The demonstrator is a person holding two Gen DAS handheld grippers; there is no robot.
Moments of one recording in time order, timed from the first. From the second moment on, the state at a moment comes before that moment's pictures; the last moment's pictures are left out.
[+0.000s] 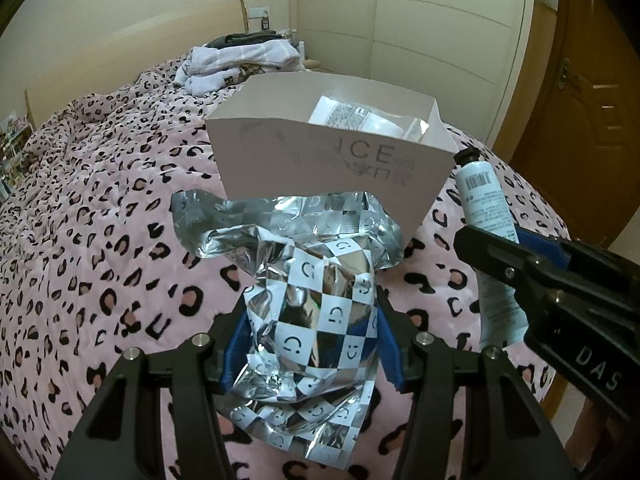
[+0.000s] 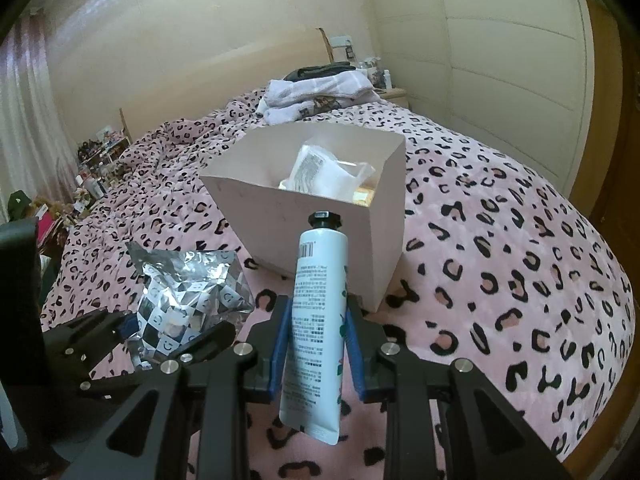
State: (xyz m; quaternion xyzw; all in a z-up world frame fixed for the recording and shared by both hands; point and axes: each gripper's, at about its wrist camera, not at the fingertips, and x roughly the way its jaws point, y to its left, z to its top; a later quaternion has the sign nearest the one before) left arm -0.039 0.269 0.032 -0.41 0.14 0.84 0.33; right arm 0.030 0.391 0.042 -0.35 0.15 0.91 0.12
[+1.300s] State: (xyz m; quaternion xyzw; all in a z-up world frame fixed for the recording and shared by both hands) left arm -0.139 0.306 0.100 -0.44 0.11 0.81 0.37; right arm -0.047 0.429 0.088 -0.33 0.16 0.93 0.09
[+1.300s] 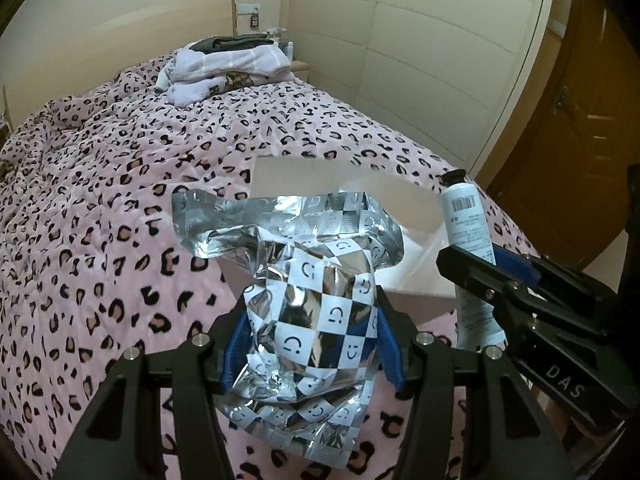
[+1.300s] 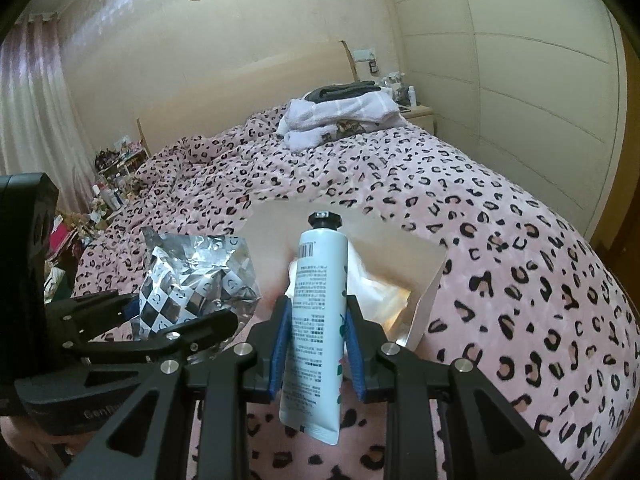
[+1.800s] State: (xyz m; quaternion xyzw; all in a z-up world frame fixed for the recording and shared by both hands) left arm -0.176 0.337 0.120 -0.44 0.10 0.82 0.36; right arm -0.078 0.458 0.101 -0.33 0.16 0.92 0.11
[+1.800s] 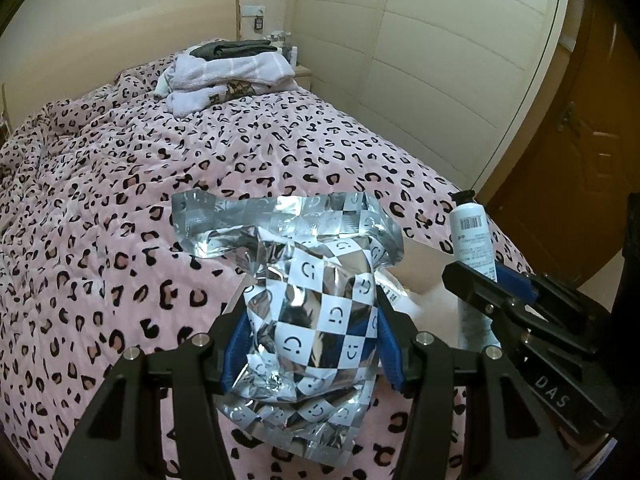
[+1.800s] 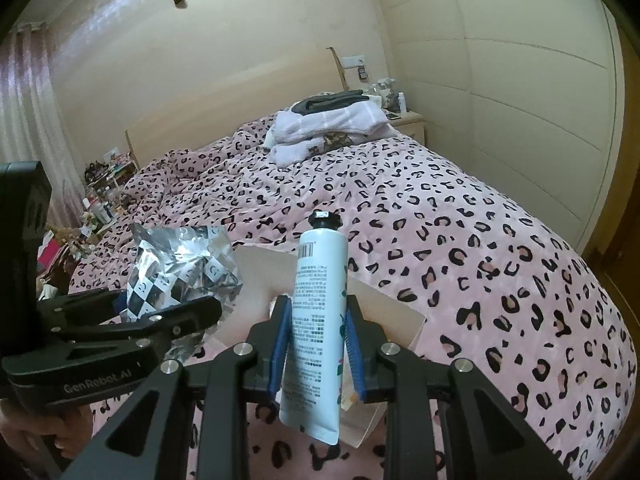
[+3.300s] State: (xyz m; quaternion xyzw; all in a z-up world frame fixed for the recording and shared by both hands) left arm -0.199 0.365 0.054 -0.45 0.10 0.80 0.38; right arm -0.122 0.450 0.041 -0.40 0.11 0.90 0.10
